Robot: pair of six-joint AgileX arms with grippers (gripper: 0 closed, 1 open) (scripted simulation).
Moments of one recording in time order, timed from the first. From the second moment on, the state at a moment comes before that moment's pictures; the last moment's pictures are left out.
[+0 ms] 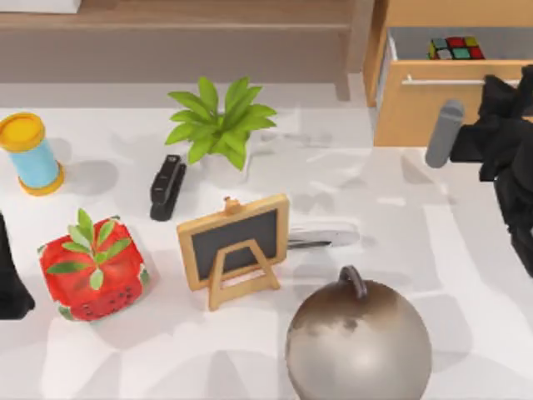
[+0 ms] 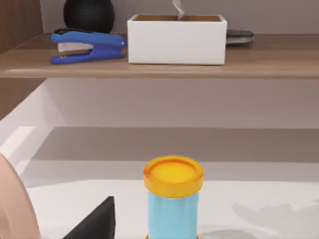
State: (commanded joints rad) left arm 0.00 0.00 0.00 0.00 0.00 0.00; right arm 0.21 2.14 0.74 1.41 0.25 -1.55
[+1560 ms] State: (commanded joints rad) left arm 0.00 0.00 0.00 0.00 0.00 0.00; right arm 0.32 2.00 0.27 1.71 0.35 -1.55
